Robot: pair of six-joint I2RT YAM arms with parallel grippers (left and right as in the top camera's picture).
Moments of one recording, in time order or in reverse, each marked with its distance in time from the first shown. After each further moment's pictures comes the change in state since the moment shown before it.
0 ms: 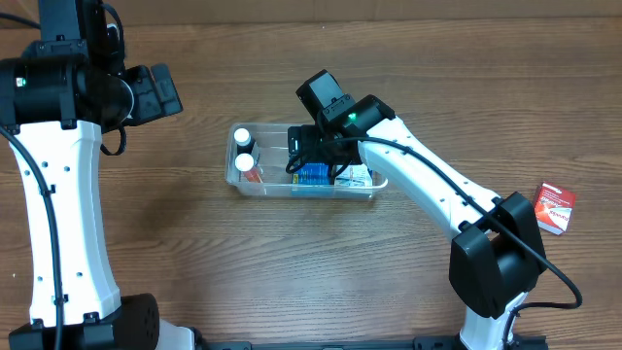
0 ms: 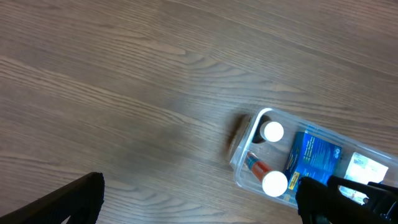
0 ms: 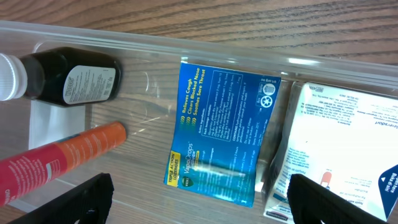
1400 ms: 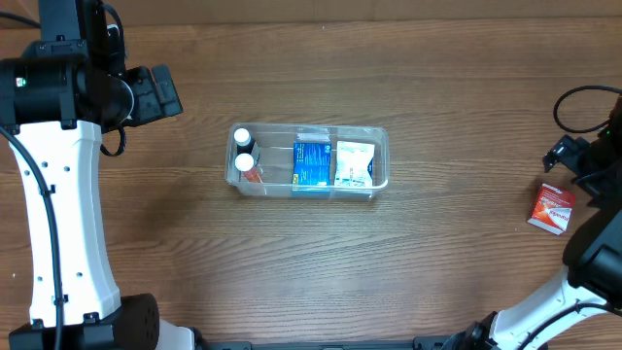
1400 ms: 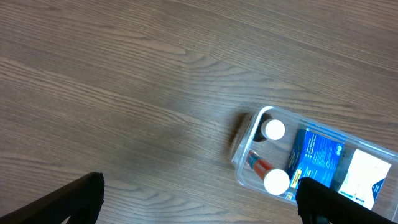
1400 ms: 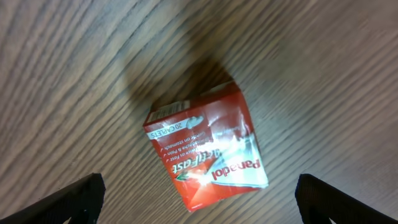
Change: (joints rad) left arm 0.000 0.000 0.000 -0.004 0.000 0.014; right arm -1.191 0.037 -0.031 -0.321 0.151 -0.317
